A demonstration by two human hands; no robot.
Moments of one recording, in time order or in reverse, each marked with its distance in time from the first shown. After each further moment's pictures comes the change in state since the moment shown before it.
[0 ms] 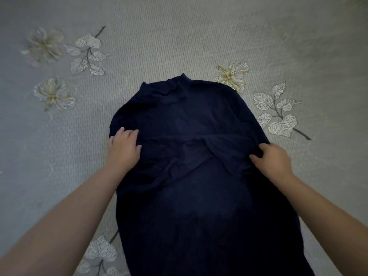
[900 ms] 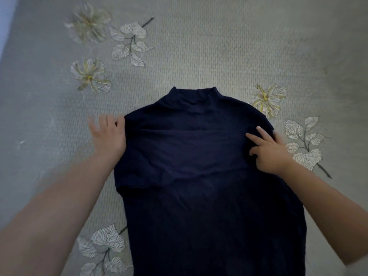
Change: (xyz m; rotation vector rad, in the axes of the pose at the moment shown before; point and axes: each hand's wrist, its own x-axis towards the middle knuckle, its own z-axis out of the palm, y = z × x) left_hand 0.007 -0.088 -0.019 0.222 0.146 -0.231; right_hand 0.052 -0.080 -0.024 -0.655 -0.230 -0.623
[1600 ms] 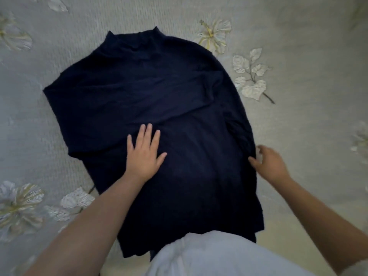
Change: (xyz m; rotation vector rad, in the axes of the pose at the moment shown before) left_hand -0.167 0.134 0.045 -0.254 -0.188 0.473; right_hand -0.184 0.014 0.132 0.678 0.023 0.612
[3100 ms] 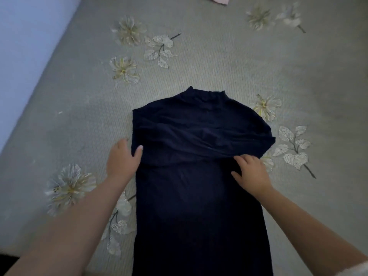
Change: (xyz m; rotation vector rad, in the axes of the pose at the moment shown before) left_hand -0.054 -0.108 -0.088 -0.581 0.413 -0.719; right_hand 0.018 -0.164 -0.009 -0.470 0.123 -0.599
